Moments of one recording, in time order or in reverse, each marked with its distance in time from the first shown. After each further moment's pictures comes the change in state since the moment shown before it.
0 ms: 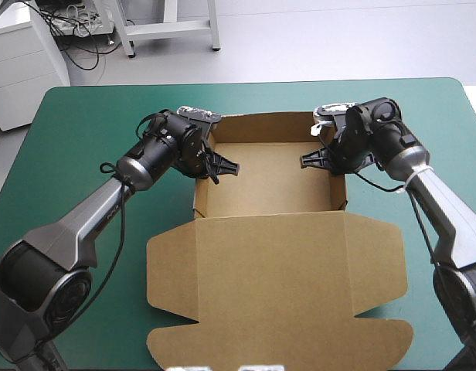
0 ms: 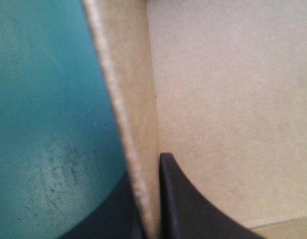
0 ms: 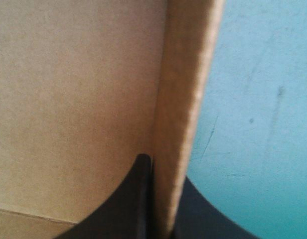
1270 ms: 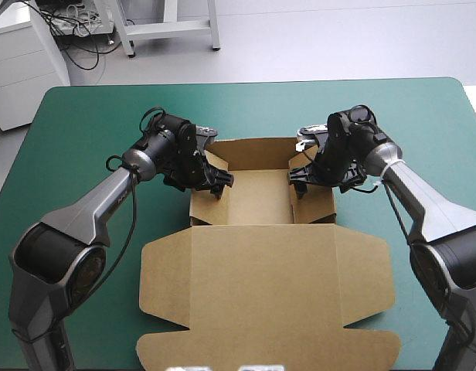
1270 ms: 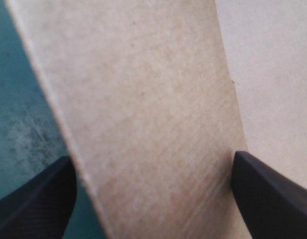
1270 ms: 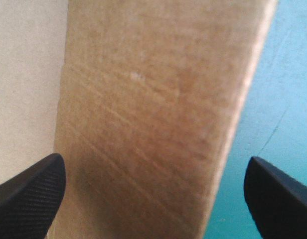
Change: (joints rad) left arm 0.102 0.111 -0.001 -0.179 0.067 0.149; right arm 0.009 0.134 -0.005 0.091 0.039 -0.074
